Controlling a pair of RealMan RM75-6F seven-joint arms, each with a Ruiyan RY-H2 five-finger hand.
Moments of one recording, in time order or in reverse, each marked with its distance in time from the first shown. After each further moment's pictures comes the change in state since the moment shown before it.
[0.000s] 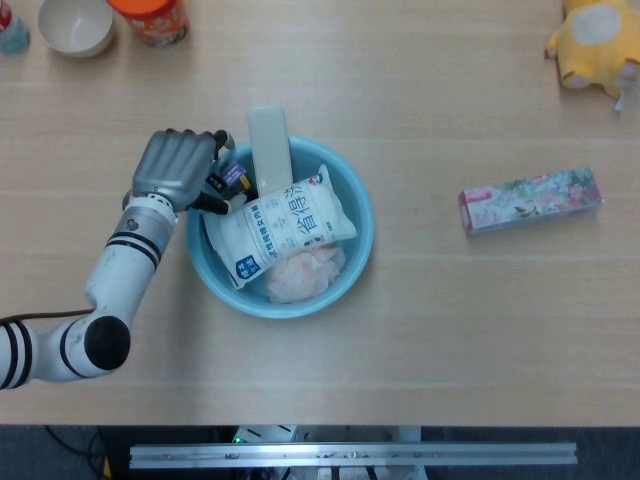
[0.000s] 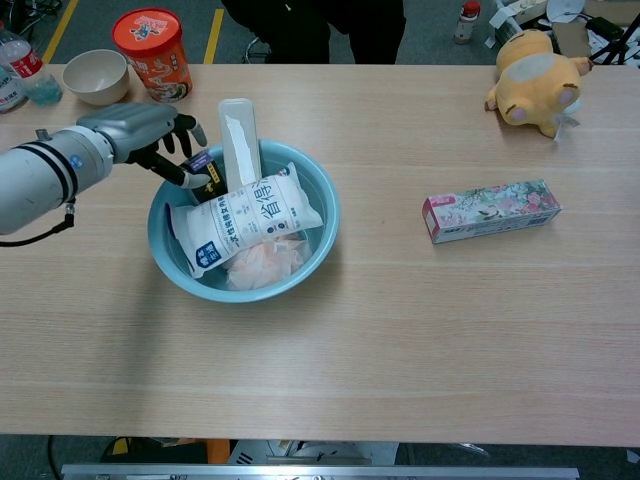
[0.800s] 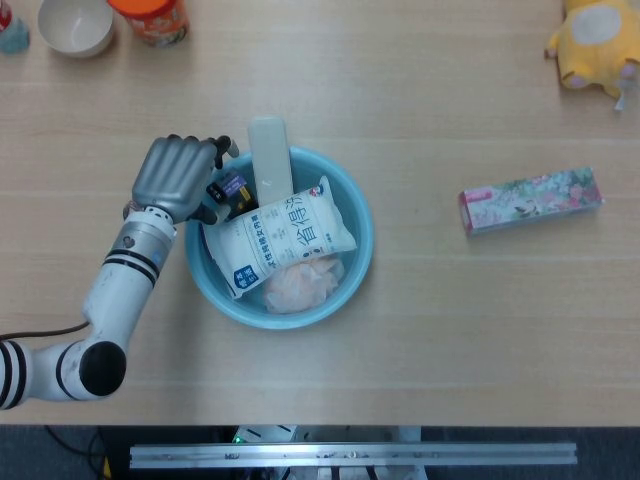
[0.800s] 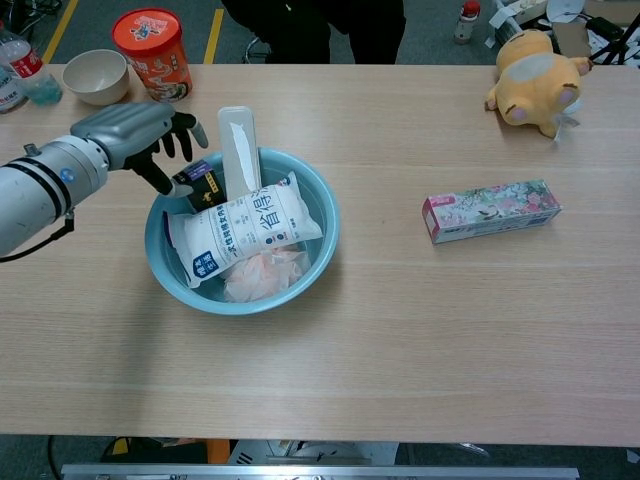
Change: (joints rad) left arm 0.074 -0.017 0.005 -0.041 0.148 0.092 -0.054; right arm -0.022 0.025 0.018 -0.027 0.009 -0.010 -0.010
